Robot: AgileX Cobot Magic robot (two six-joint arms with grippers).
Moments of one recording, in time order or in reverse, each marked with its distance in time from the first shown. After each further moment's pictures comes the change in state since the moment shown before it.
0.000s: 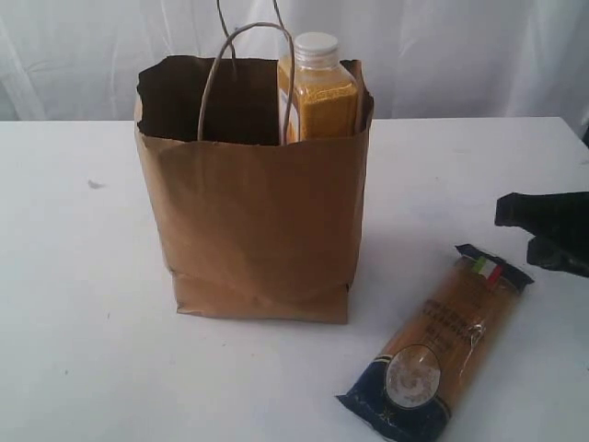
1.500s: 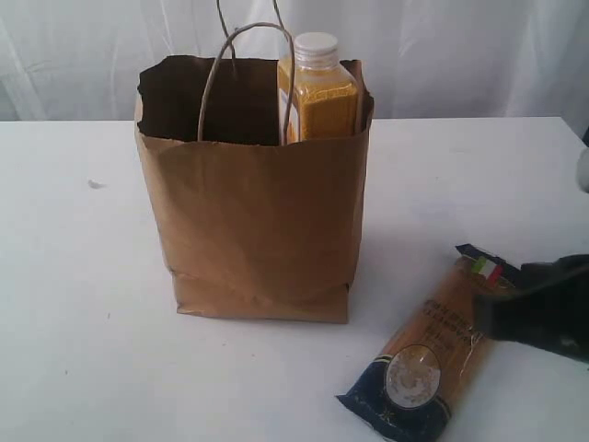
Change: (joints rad) left arm 0.000 0.000 0.000 0.000 0.000 0.000; right arm 0.981 -0.273 0.140 -1.008 0.344 1.103
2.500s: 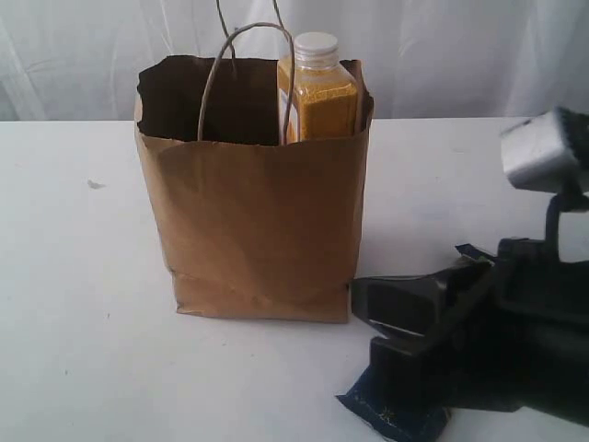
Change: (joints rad) left arm 0.000 0.000 0.000 0.000 0.000 0.000; right arm 0.000 0.000 -0.011 0.212 -0.597 -0.106
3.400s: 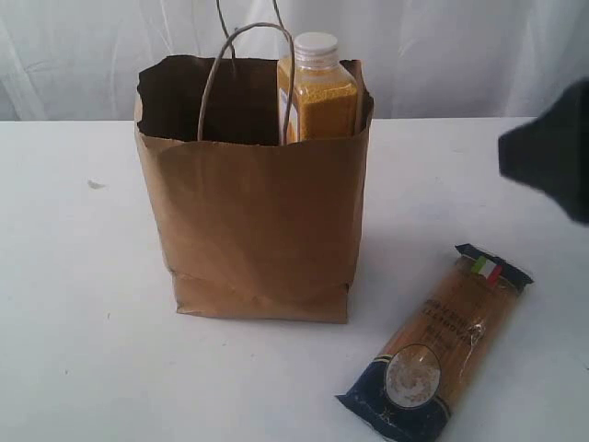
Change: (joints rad) left arm 0.000 0.000 0.000 0.000 0.000 0.000; right arm 0.000 0.019 -0.395 -0.036 0.742 -0.277
